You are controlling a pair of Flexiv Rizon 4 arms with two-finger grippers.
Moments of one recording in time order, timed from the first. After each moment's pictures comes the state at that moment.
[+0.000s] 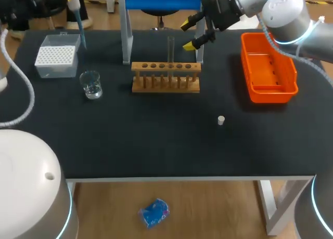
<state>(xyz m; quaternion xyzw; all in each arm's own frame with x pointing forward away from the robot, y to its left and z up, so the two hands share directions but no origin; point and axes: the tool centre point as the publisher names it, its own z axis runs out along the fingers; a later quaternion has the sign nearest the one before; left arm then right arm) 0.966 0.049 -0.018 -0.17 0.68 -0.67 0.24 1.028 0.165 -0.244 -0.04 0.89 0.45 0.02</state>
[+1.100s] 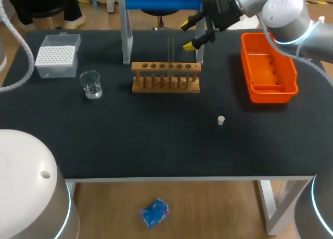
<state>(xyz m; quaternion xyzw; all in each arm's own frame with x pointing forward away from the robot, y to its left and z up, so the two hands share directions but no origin) 0.916 -0.039 0.091 -0.09 0.72 -0.66 0.22 1.028 0.165 -0.244 -0.04 0.89 0.45 0.02</state>
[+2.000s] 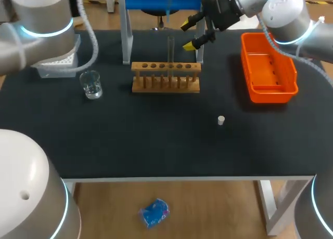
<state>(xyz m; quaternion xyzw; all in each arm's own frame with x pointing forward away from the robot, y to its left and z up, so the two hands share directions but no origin) 0.935 -0.210 0.056 -0.01 0.73 -0.67 0.11 1.028 0.165 -0.244 -0.04 0.89 0.45 0.02</state>
